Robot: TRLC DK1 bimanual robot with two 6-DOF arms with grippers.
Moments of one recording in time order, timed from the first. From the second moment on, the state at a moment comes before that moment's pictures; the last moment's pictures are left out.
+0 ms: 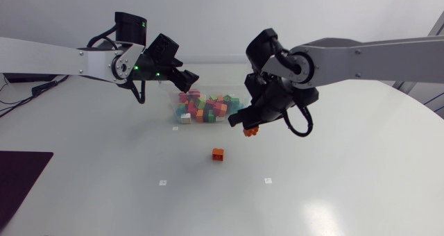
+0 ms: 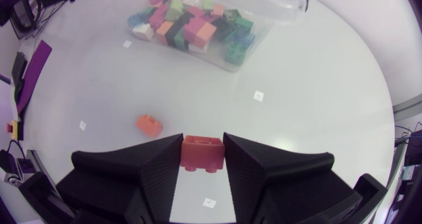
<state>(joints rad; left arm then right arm) -0.27 1.91 1.33 0.06 0.33 0.45 0.54 1.76 1.29 -0.65 0.03 0.13</state>
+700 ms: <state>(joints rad) -0.46 1.76 1.06 -0.30 0.51 0.92 0.49 1.68 1.50 -0.66 -0.01 0.11</state>
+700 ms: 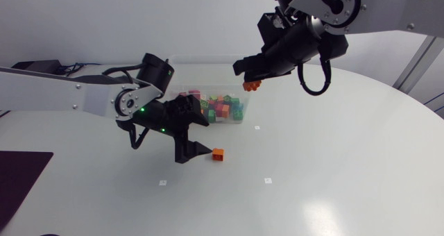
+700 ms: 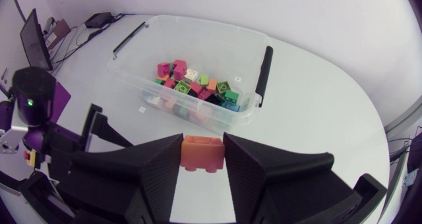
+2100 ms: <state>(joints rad) -0.50 1.83 1.15 -0.54 0.43 1.03 0.43 2.07 1.84 -0.48 -0.10 0.10</state>
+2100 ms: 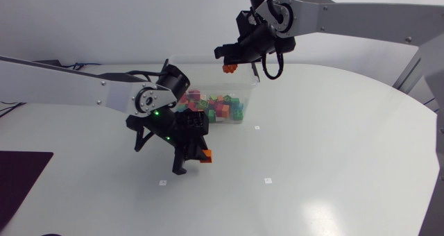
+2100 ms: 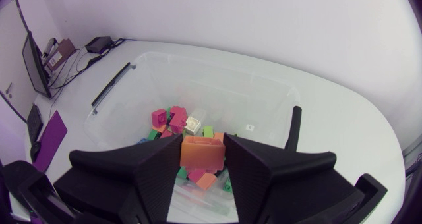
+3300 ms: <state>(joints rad) -0.28 1.80 1.45 -0.12 0.43 0.50 0.43 1.59 1.19 -0.31 0.01 0.02</state>
